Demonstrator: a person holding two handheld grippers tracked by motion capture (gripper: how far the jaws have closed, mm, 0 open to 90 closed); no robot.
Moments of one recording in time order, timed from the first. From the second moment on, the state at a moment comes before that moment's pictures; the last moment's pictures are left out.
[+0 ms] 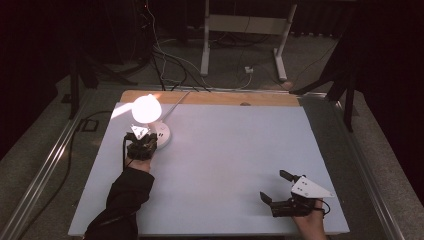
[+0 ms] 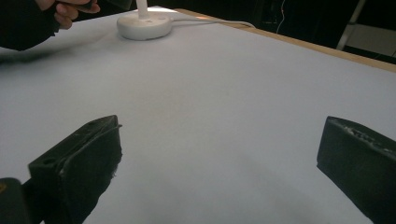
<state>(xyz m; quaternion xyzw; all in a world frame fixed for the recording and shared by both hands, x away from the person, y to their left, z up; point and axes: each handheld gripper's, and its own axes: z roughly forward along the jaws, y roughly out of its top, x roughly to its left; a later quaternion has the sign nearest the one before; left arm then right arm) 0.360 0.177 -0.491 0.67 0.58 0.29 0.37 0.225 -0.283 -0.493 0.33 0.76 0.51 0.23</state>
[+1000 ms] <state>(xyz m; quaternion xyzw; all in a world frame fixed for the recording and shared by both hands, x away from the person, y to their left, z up) 0.373 0.181 -0.506 0.68 0.57 0.27 0.36 0.226 -0.283 -0.494 0.33 0.77 0.51 0.23</state>
